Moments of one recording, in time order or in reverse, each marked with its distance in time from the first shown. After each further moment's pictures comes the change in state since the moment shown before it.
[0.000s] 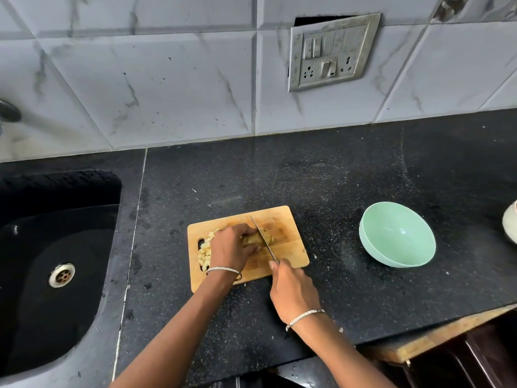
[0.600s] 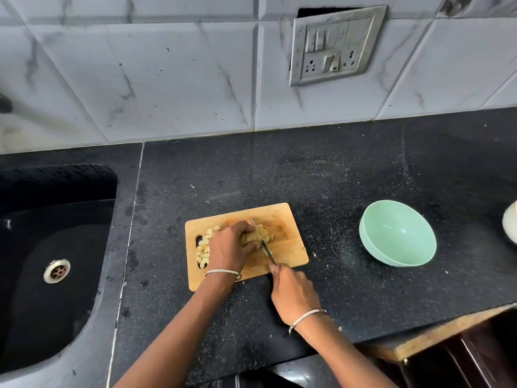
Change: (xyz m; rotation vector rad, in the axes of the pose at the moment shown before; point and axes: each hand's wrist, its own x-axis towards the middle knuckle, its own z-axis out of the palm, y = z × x) left_hand -0.003 0.001 0.000 0.052 0.023 0.006; right_hand 0.002 0.008 0.006 0.011 -0.101 0.057
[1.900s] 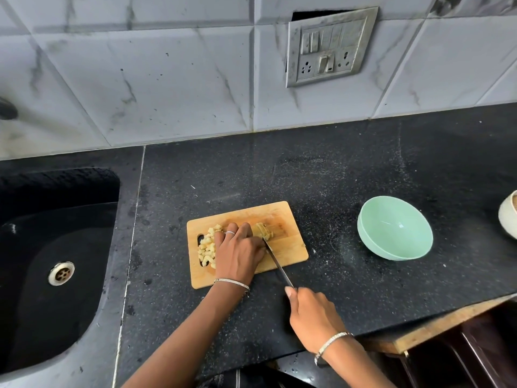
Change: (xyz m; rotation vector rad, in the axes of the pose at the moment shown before) left_hand -0.024 0.011 0.011 0.525 0.050 0.214; right_hand -0.045 0.031 -0.008 -0.010 -0.108 0.064
